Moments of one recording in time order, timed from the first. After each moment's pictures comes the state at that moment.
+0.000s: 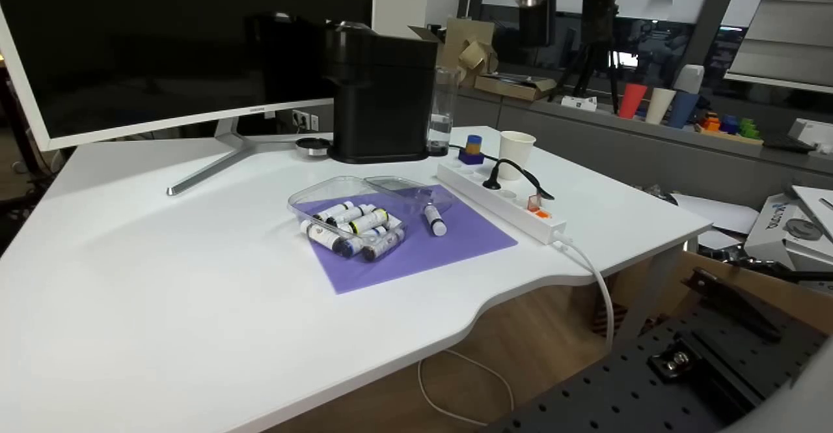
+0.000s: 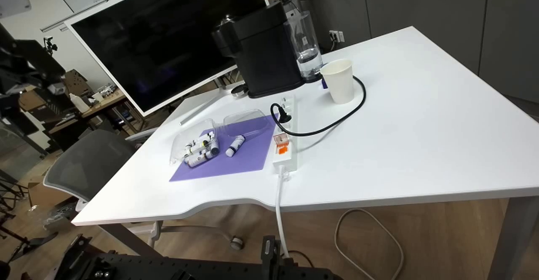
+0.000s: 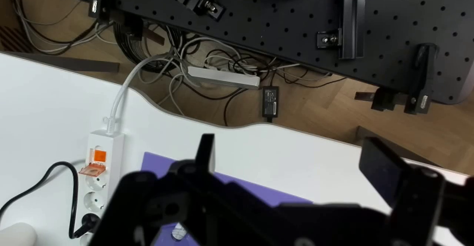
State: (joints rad) arm 0.12 -0.83 0.12 -2.80 -0.02 1.79 -0.07
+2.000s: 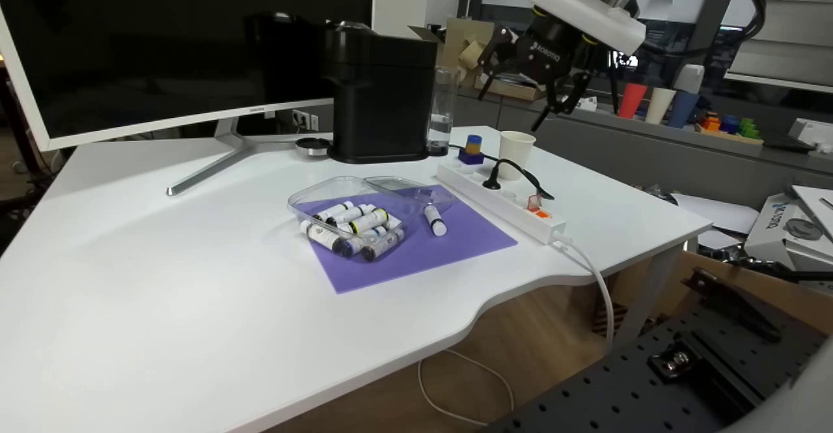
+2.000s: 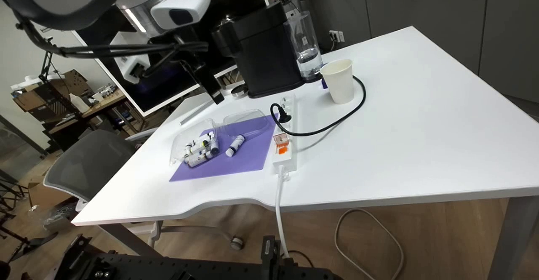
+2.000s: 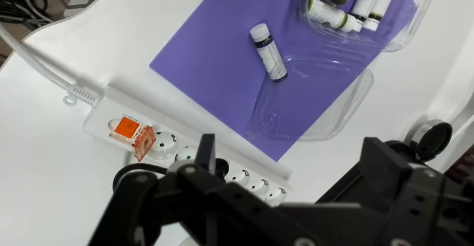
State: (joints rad) arm -0.09 -0.16 -0.21 -2.69 0.59 2.73 -0.02
